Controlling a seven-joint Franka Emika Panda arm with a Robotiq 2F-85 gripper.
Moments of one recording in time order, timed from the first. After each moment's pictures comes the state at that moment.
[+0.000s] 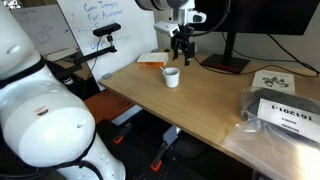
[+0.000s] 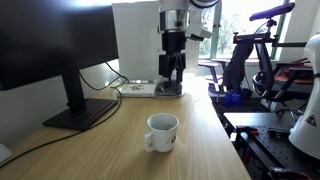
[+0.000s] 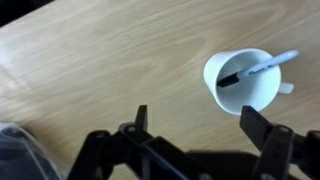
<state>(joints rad) -0.08 -0.06 -0.04 -2.27 0.06 2.20 0.35</state>
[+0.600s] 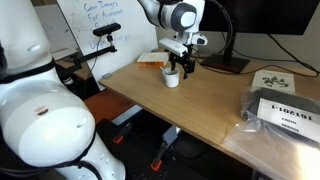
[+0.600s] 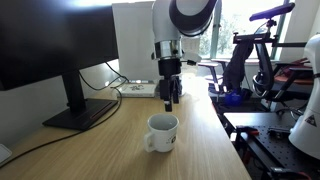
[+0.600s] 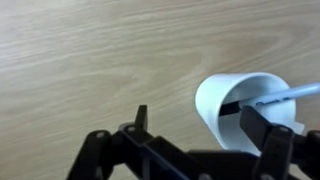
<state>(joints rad) -0.08 0.11 -0.06 -2.25 0.23 2.26 0.03</state>
